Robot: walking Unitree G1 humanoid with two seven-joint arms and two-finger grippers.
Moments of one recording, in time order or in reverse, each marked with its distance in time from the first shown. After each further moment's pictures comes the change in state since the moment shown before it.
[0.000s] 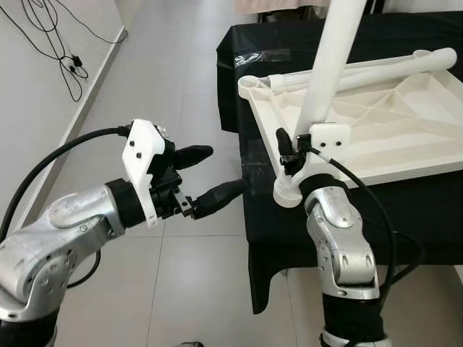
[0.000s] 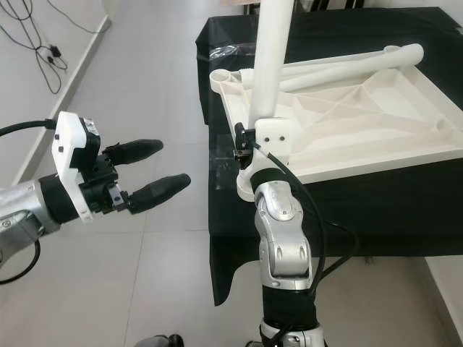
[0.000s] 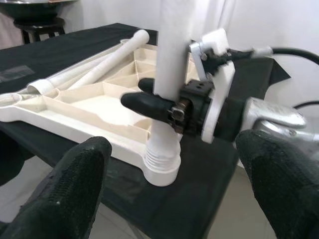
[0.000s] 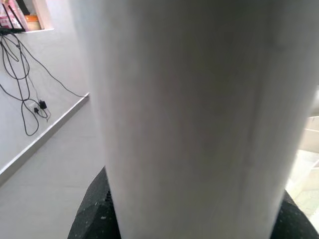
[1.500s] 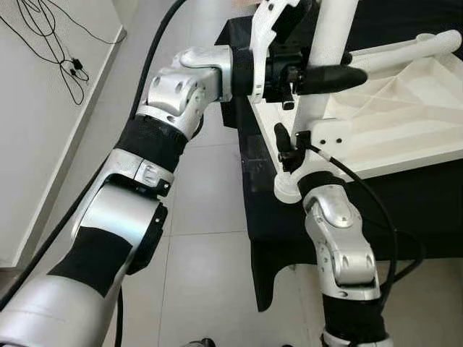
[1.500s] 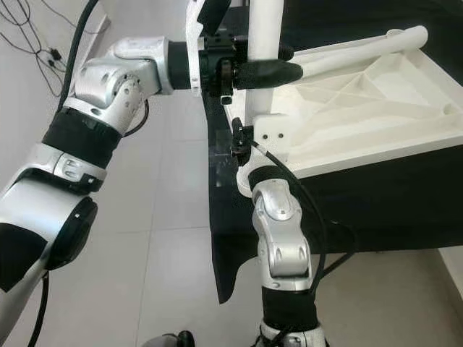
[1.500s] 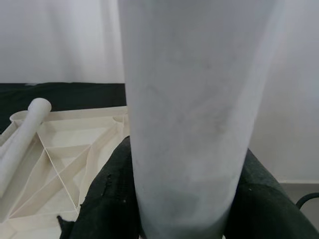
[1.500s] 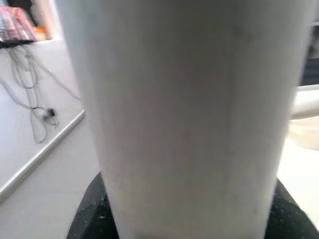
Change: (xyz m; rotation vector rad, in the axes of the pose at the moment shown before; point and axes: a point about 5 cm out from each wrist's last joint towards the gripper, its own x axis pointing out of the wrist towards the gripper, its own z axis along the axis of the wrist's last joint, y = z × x) left arm 0.164 0.031 0.072 0.122 -0.123 -0.452; right arm 0.003 0.009 0.008 0.014 -0.039 0.093
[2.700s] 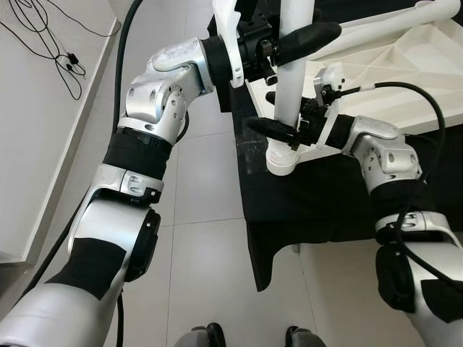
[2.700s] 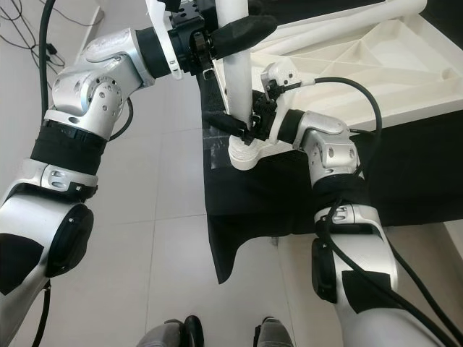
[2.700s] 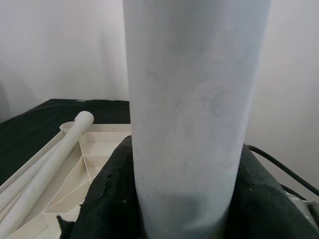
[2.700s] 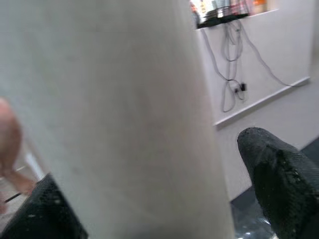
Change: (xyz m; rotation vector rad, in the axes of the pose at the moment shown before) left arm -0.020 0.000 0.009 0.031 -0.130 0.092; right arm 0.073 -0.045 0.040 0.018 0.047 0.967
